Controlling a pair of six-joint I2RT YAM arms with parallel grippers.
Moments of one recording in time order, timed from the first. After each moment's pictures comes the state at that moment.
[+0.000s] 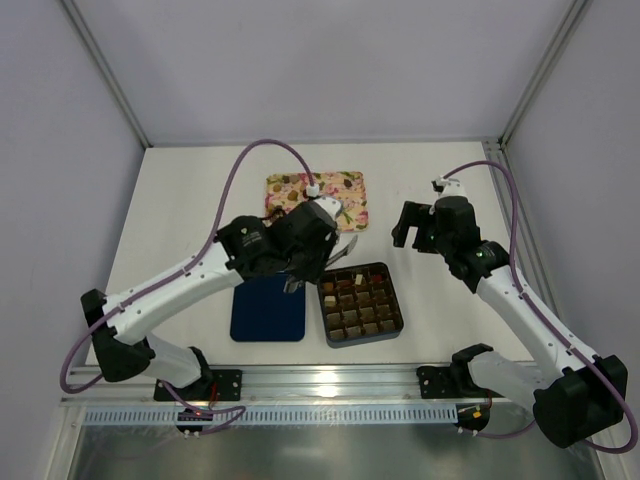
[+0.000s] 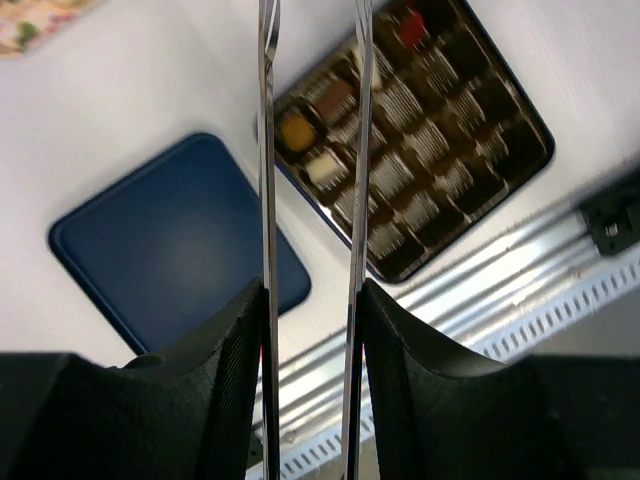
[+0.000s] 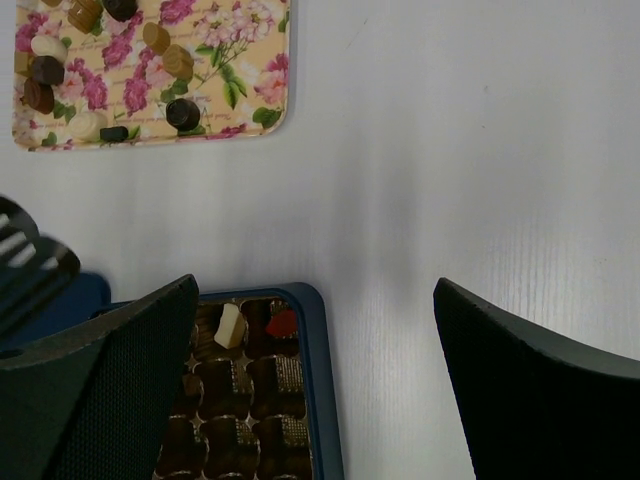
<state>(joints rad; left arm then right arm) -1.08 1.42 1.53 -1.07 -0.23 -0.47 0.34 1.04 0.85 -0.42 0.10 0.40</state>
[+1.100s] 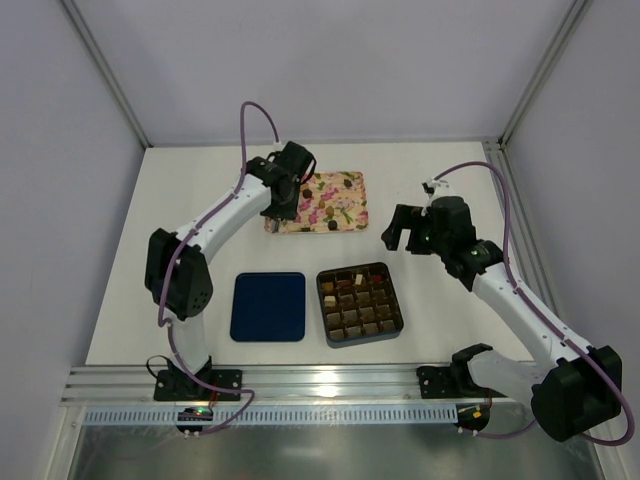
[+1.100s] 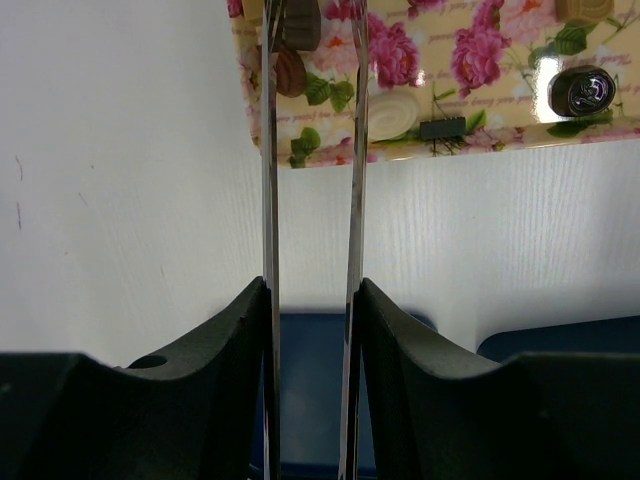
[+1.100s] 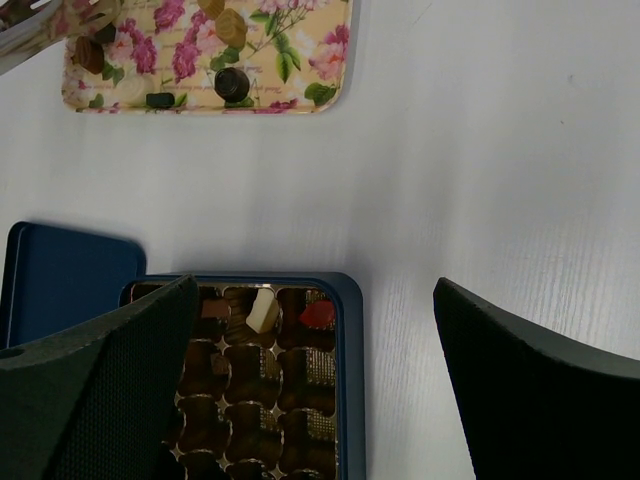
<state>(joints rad) -0.57 1.89 1.74 -1.00 -0.35 -0.37 0.34 1.07 0.82 -0.36 -0.04 0.39</state>
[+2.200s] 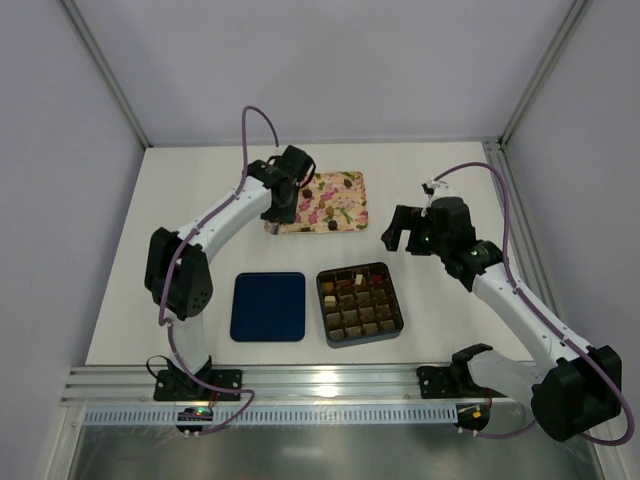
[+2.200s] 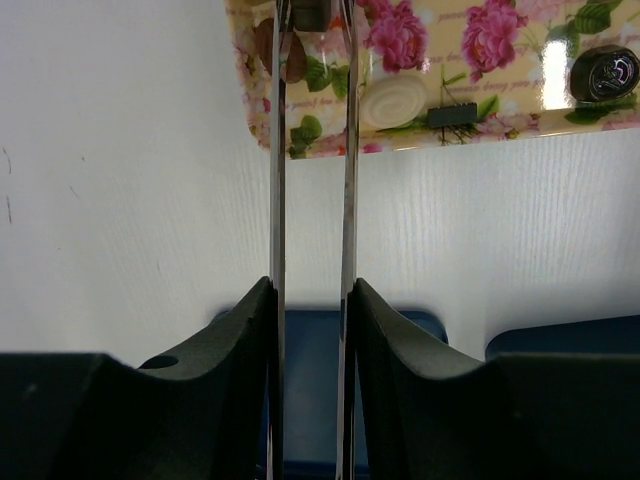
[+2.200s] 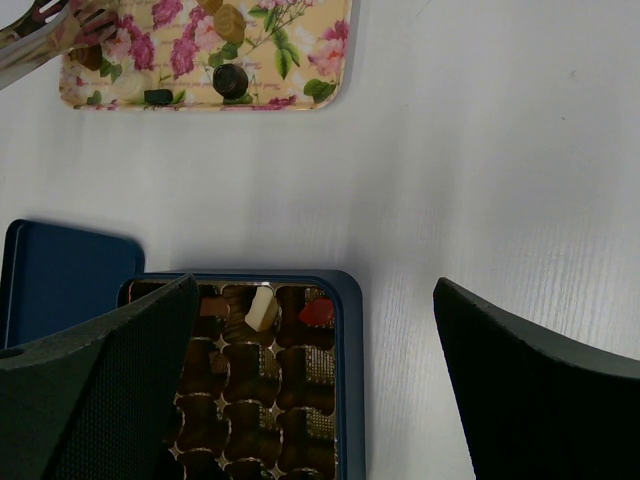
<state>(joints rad) -0.57 1.89 1.71 -0.98 -0.34 -0.36 0.34 1.07 0.82 -0.36 -0.04 0.39</state>
